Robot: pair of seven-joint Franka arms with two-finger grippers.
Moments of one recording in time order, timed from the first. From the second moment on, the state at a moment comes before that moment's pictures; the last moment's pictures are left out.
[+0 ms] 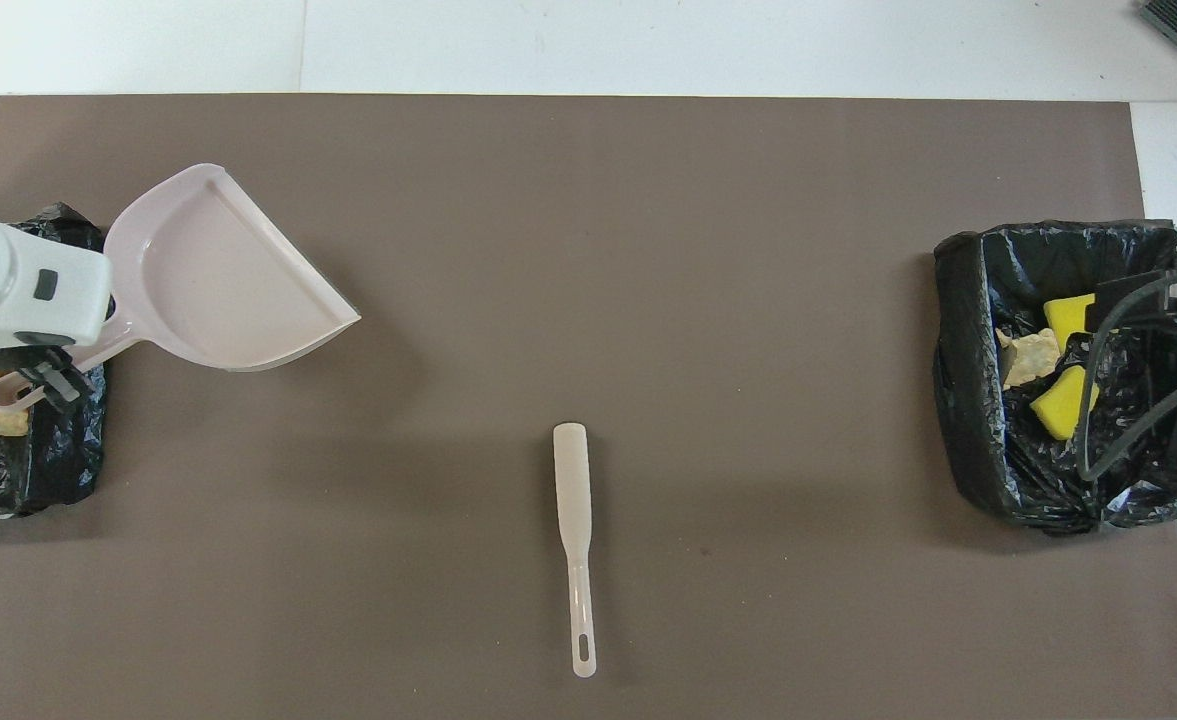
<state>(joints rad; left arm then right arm) -0.01 0.07 -0.13 -1.73 0.24 1.61 0.60 -0.07 -0.05 0.03 -1.59 -0.04 1.61 0.11</state>
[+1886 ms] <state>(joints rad) -0.56 0.52 -0.13 -1.52 -0.04 2.03 -0.62 -0.01 -0.04 -0.02 -1.59 -0.04 1.61 0.11</state>
